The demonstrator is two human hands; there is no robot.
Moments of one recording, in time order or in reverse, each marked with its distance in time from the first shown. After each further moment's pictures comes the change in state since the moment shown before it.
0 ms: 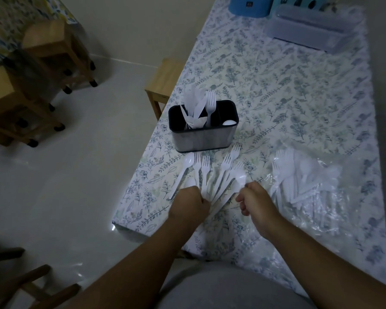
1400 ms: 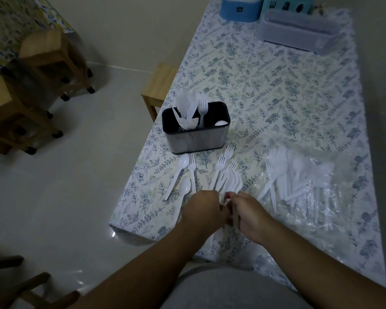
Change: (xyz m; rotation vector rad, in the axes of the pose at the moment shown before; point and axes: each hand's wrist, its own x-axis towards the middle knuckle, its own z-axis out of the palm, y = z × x) left_hand -0.020 0.047 -0.001 0.085 -0.036 0.211; right_hand -0.012 0.012 0.008 0.252 -0.189 0.148
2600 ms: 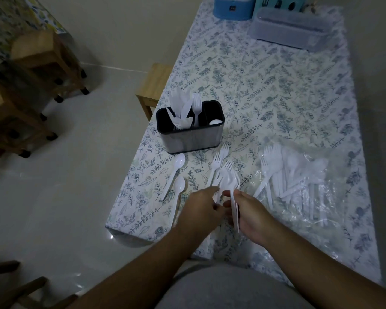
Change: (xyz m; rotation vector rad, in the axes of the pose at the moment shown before) left_hand -0.011 0.000 0.003 -0.384 0.081 0.025; right_hand -0.004 0.004 -0.014 0.083 0.008 0.002
